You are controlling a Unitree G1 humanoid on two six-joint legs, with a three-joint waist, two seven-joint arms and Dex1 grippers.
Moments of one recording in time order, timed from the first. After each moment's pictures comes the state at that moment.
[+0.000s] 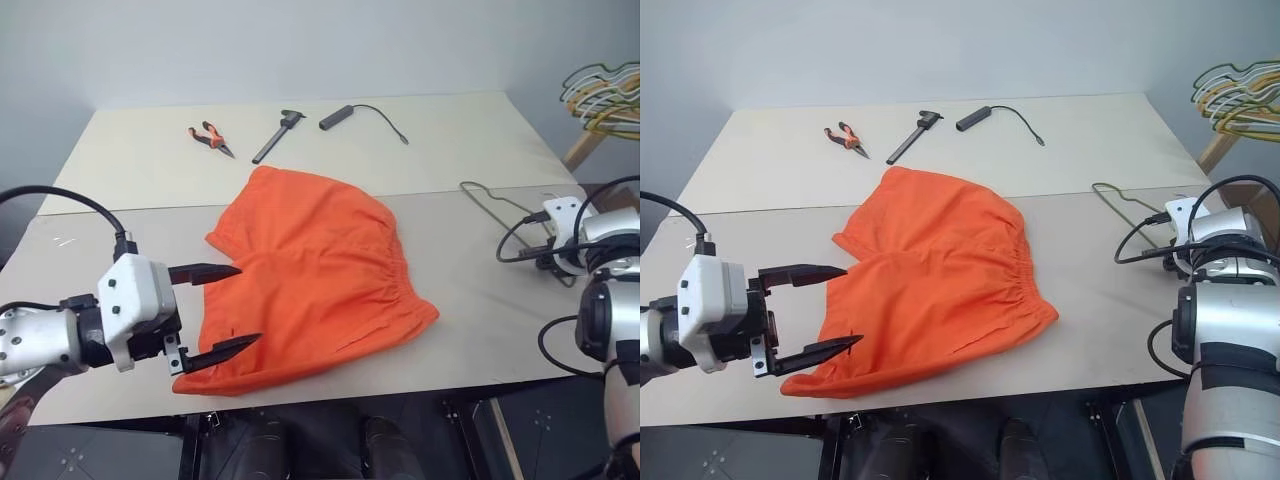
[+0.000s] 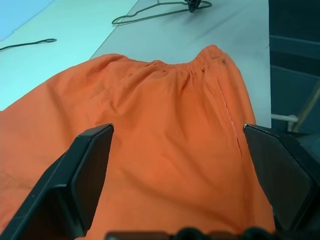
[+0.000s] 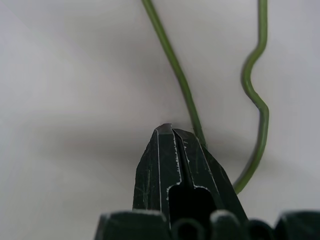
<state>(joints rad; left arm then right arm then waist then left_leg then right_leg) 0.14 0.98 0.52 -0.82 -0.79 0.58 -0.91 -1.24 -0.77 0.04 1.39 -0.31 0.72 0.60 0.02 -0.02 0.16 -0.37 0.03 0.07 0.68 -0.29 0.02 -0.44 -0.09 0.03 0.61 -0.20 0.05</state>
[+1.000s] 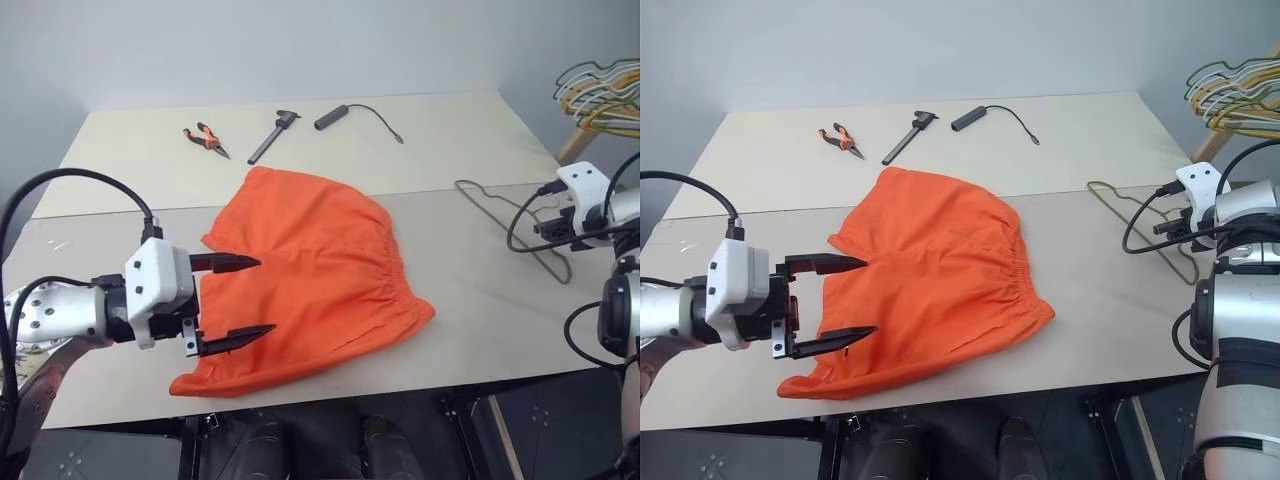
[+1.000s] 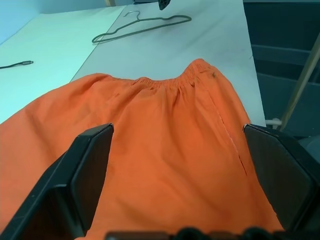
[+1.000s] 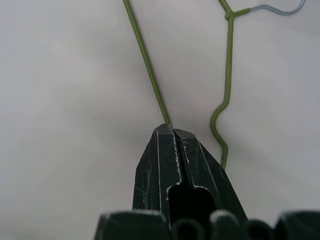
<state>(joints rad) -0.04 0.96 0.31 -0.69 -0.73 0.50 -0.98 -1.29 -0.85 0.13 1.29 -0.31 0.62 0.83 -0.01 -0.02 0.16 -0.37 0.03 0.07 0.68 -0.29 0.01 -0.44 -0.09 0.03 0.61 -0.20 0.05</state>
